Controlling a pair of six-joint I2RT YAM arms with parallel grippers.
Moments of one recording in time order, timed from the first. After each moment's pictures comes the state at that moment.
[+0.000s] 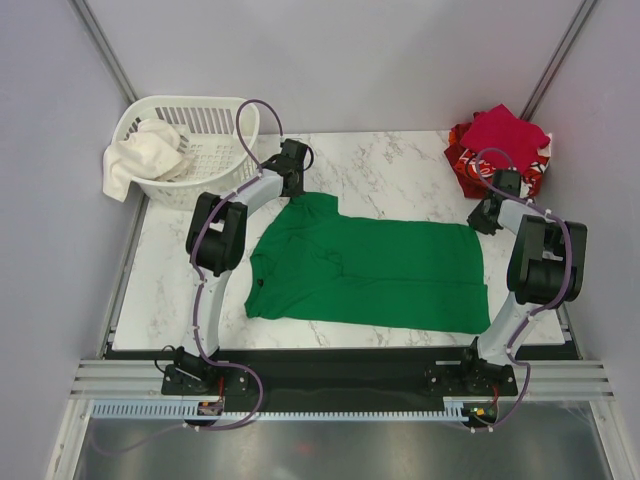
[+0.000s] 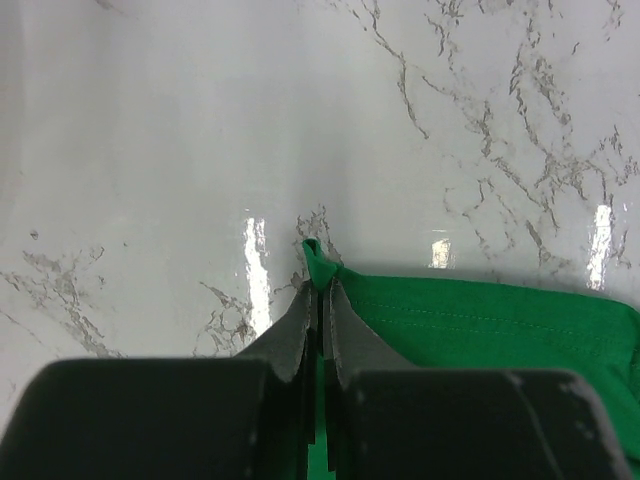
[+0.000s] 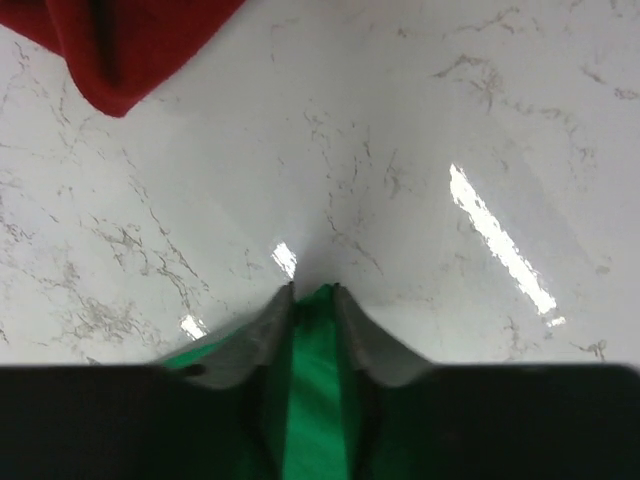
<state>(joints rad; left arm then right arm) -0.39 2.32 1.82 -0.41 -0.27 -0.28 -0.23 1.85 1.12 -0.24 0.09 0.50</state>
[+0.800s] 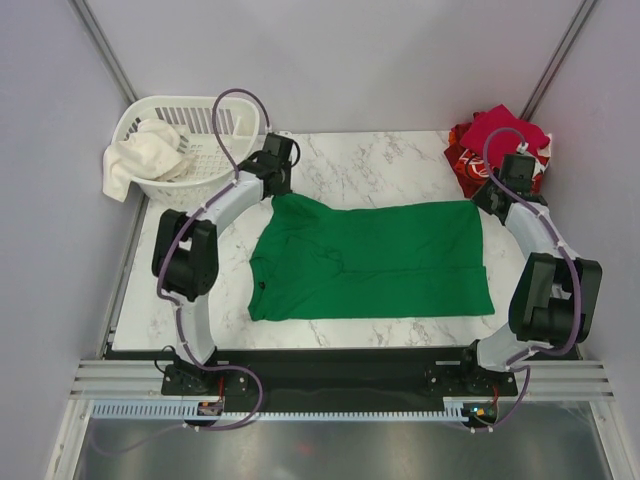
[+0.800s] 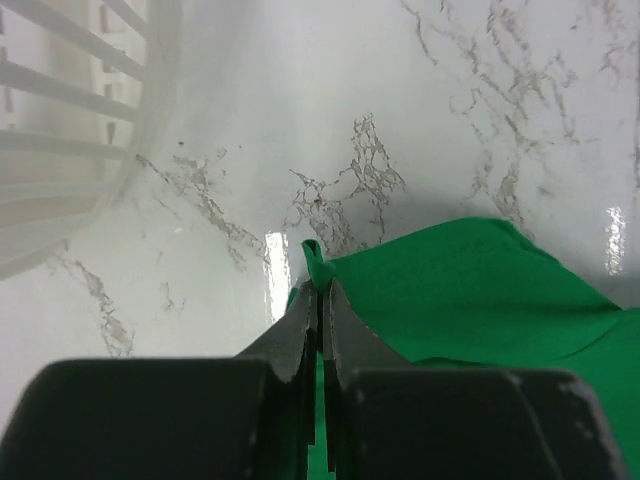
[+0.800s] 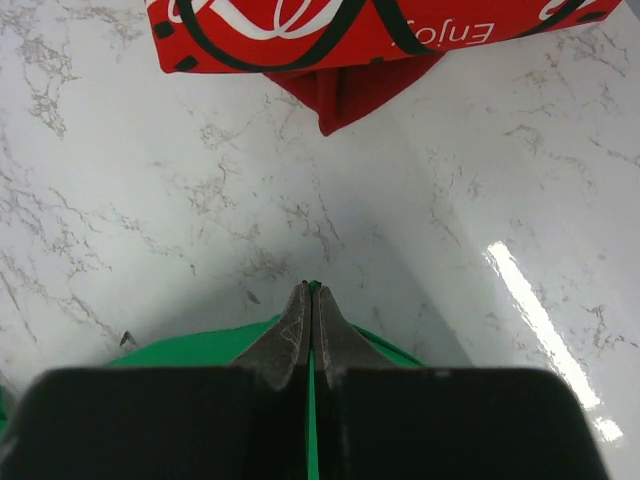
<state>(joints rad) -0.39 2.00 1.61 -0.46 -0.28 -0.21 -0.19 1.59 1.12 -0.26 0.03 0.50</state>
